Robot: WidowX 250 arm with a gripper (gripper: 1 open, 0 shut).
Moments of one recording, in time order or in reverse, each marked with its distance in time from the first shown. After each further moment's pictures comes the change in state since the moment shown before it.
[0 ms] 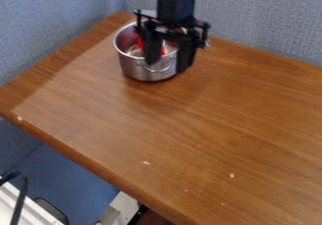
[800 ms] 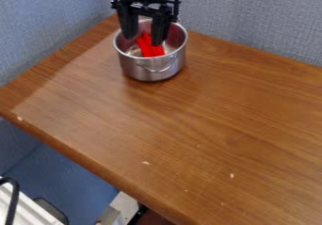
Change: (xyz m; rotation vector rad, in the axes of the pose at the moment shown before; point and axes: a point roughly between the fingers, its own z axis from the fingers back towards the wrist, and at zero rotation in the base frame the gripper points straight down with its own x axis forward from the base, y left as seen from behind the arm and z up) arm 0.026 0.038 0.014 0.051 -0.072 0.010
